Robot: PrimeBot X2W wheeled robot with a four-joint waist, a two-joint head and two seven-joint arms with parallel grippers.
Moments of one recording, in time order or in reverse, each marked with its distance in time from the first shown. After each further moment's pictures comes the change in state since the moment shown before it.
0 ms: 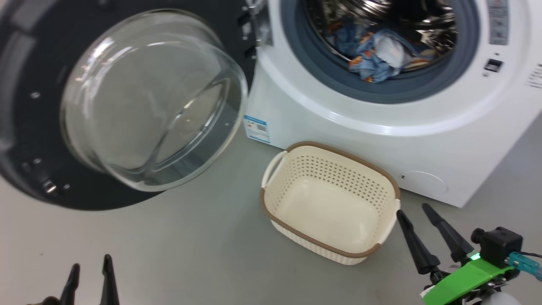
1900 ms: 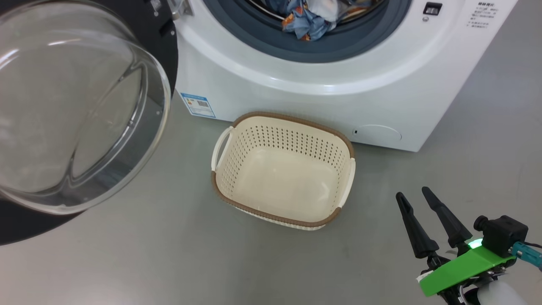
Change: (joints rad) left arm -0.546 0.755 0.077 0.357 -1.085 -0.009 0.471; right arm -0.027 0.053 -0.033 -0.031 -0.001 0.000 0.000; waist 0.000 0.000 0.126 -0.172
